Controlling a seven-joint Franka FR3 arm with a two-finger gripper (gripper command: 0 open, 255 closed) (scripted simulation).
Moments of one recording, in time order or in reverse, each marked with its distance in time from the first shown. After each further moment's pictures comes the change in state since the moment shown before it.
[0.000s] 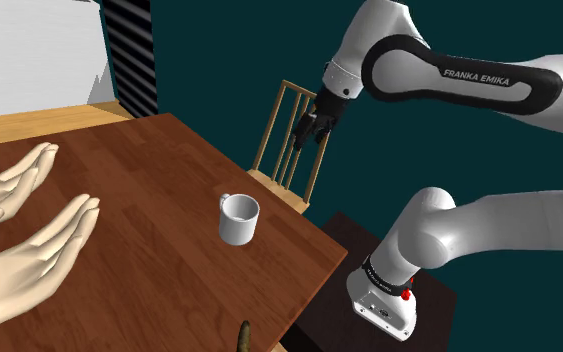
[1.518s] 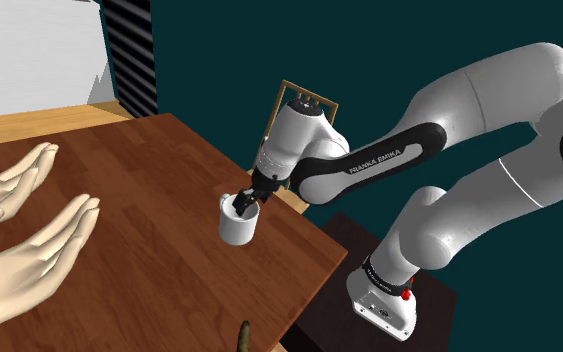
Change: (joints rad) arm 0.049 0.446 0.309 -0.186 0.047 0.678 0.245
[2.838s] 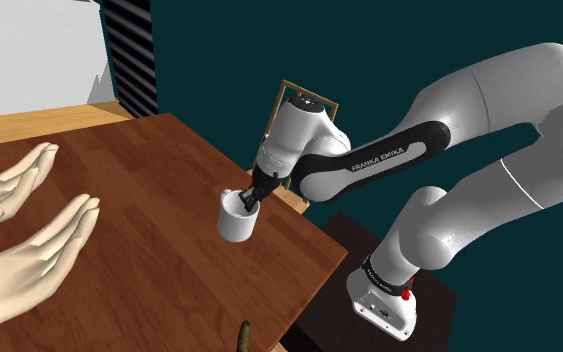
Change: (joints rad) arm 0.004 -0.017 -0.005 0.008 0.005 -0.024 -0.004
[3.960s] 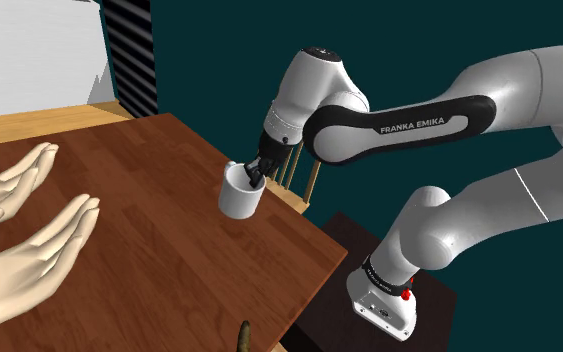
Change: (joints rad) arm 0.016 -0.148 -0.052 0.134 0.011 -0.280 -0.030
